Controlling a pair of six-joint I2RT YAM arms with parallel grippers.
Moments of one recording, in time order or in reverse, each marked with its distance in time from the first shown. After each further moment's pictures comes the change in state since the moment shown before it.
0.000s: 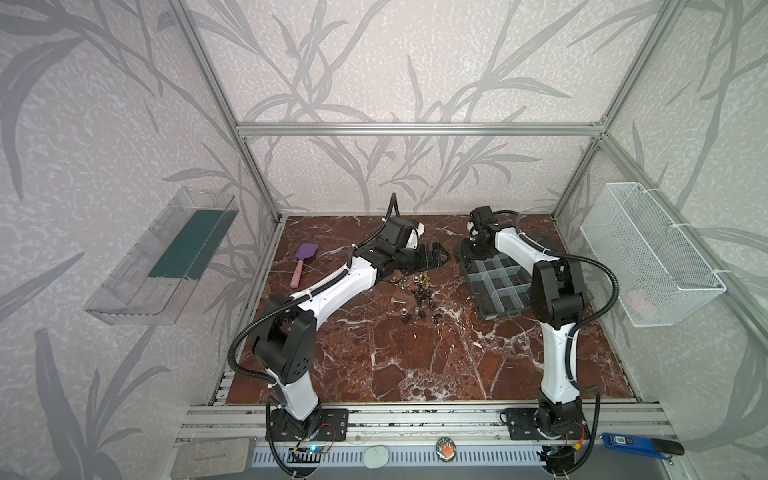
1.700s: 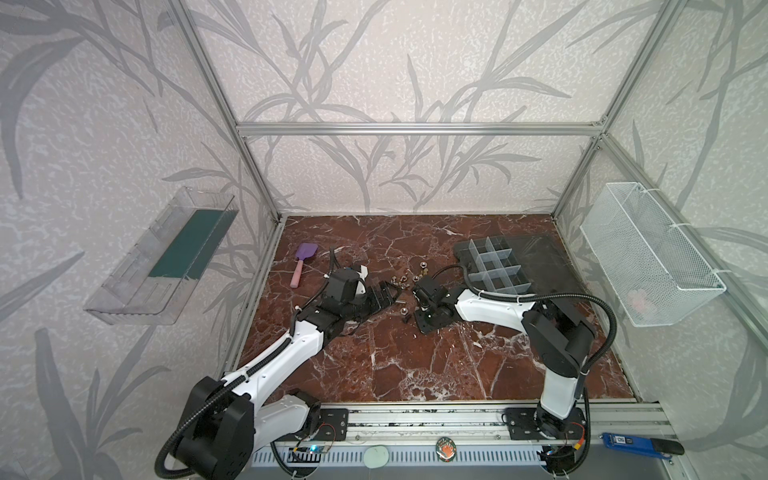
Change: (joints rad) left arm 0.156 -0.591 -0.743 0.164 -0.066 -0.209; right arm 0.598 -0.321 -0.607 0.209 0.009 0.257
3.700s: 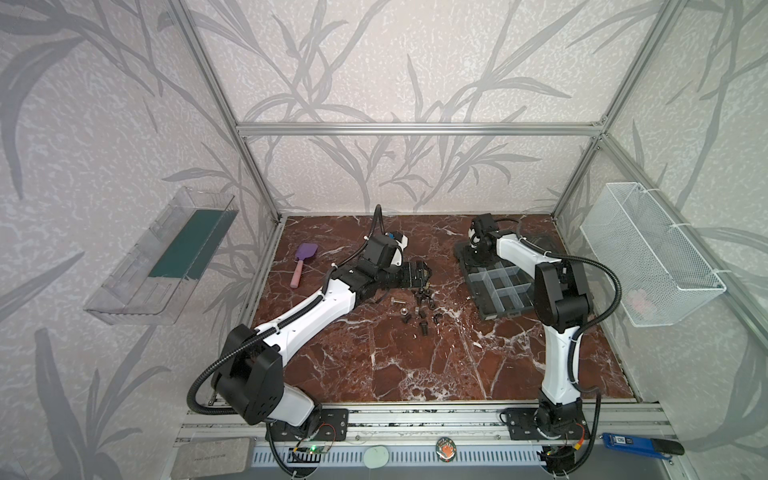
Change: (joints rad) left arm -0.164 0.325 0.484 -0.193 -0.118 0.343; right arm -0.596 0.261 0.479 -0.141 -0.006 -0.250
